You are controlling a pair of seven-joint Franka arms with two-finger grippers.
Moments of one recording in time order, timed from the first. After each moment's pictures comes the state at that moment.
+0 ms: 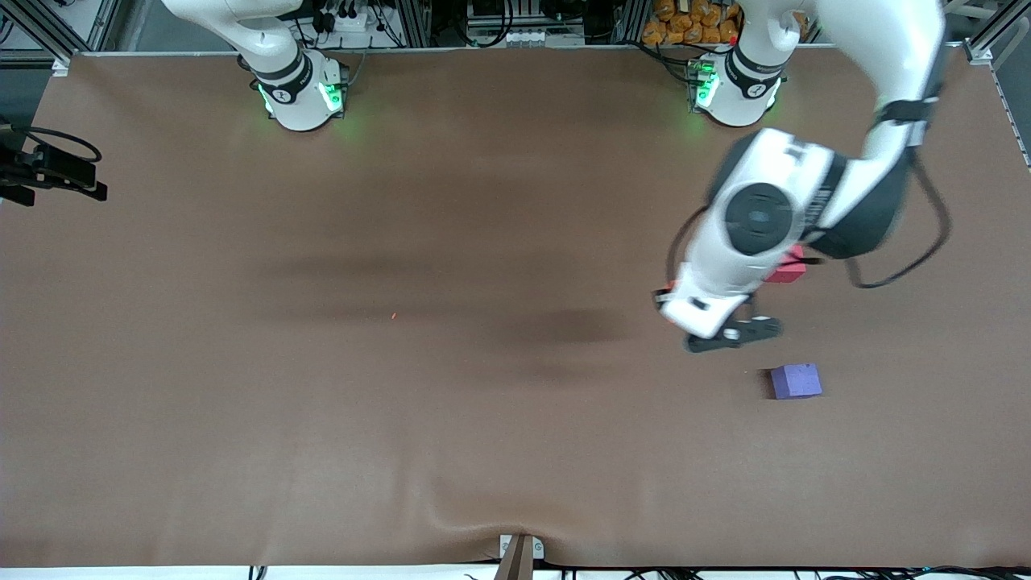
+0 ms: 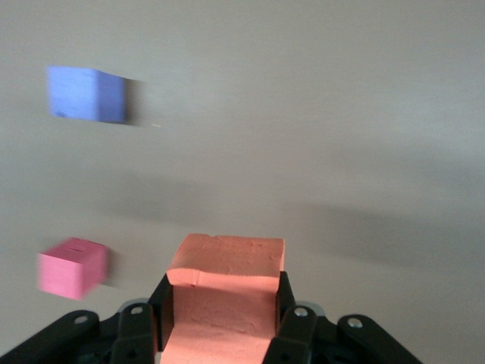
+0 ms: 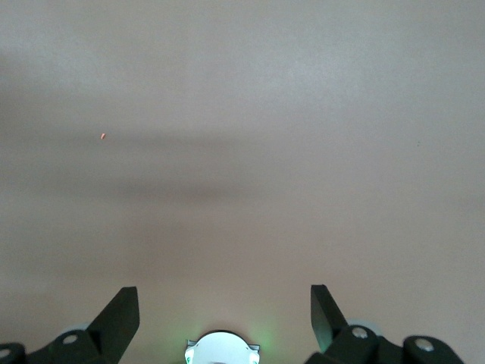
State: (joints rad) left arm -0.09 0.41 -0.37 -1.54 0.23 1.79 -0.62; right arm 0.10 0.07 -0.19 -1.40 0.02 1.32 -0.14
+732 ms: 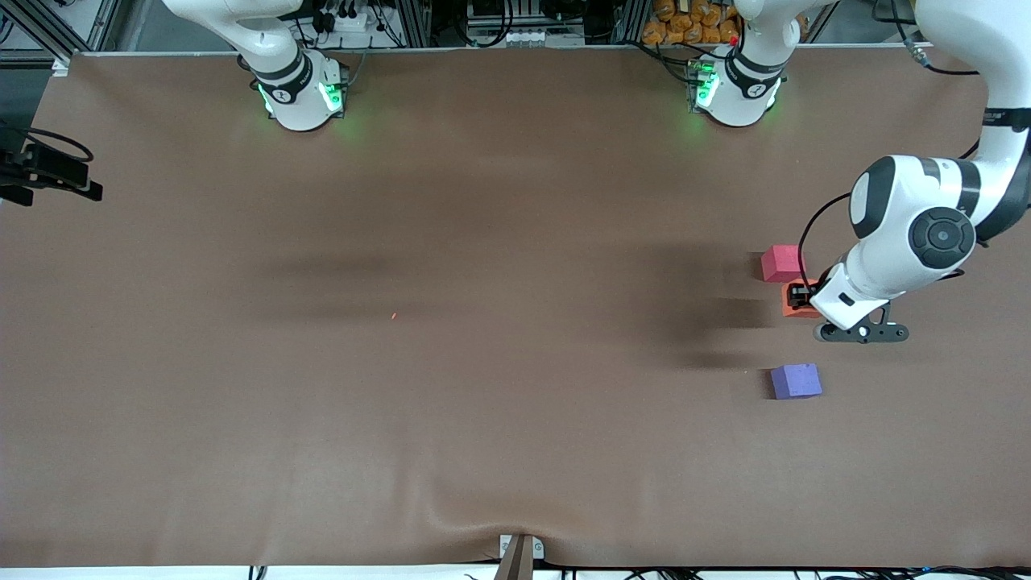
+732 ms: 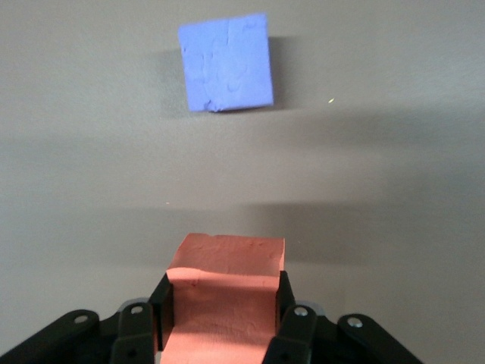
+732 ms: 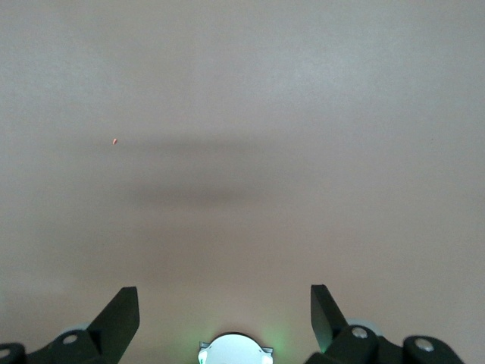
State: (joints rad) left arm 0.33 0.27 -0.37 -2.08 0.23 2.25 -0.14; right arm 0.07 0.07 -0.19 -1.40 0.08 1.32 -0.14
